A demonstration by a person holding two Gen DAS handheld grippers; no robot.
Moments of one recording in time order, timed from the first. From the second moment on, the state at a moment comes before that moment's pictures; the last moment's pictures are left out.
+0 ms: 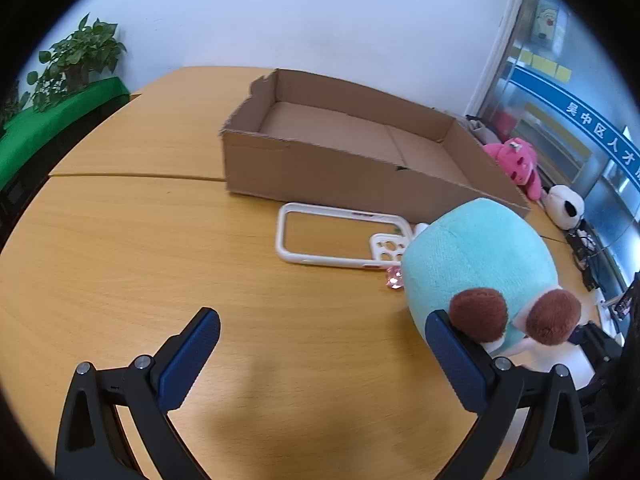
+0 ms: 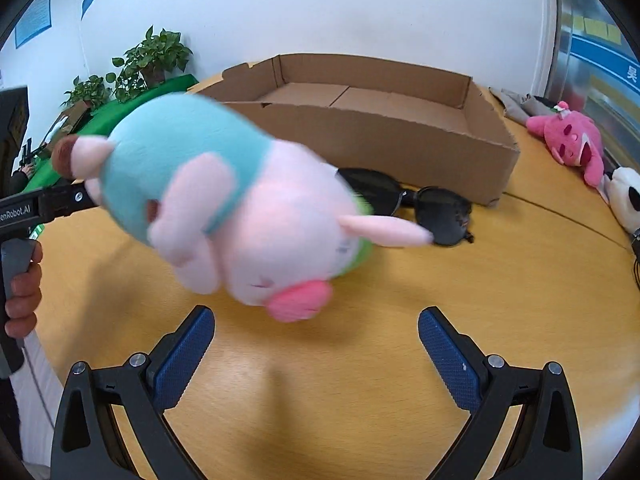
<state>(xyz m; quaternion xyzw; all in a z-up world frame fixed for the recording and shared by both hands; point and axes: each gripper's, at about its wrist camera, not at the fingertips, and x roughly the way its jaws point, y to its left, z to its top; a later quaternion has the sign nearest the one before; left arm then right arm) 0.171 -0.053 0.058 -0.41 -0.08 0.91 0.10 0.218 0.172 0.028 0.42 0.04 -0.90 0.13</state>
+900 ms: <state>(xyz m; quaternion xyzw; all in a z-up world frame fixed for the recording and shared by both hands) 0.156 -0.011 0.042 -0.44 -0.11 0.87 0.17 0.215 0.180 0.033 0.42 0.04 -0.90 0.14</state>
